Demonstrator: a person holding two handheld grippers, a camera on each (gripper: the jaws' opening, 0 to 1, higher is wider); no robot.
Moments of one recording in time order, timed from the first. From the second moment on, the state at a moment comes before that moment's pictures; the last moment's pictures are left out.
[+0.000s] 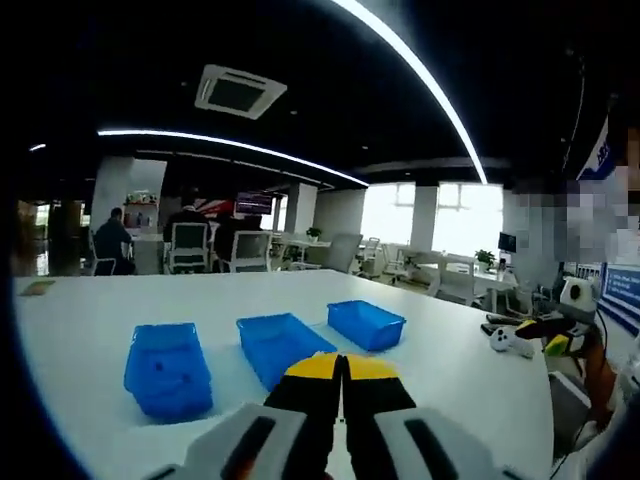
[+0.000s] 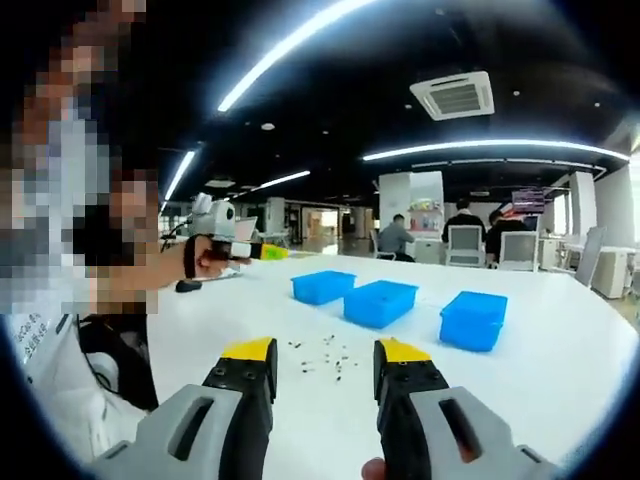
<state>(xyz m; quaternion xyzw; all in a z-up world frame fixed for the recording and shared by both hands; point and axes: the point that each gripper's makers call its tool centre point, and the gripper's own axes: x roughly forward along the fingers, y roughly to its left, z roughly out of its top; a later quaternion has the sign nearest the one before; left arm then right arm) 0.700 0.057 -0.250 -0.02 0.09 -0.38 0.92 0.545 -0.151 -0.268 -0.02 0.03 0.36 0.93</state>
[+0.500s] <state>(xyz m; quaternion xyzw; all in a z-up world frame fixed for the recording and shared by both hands) 0.827 0.018 -0.272 0.01 0.14 -0.32 0.94 0.552 -0.157 -0.263 -0.02 0.03 0.35 0.93</state>
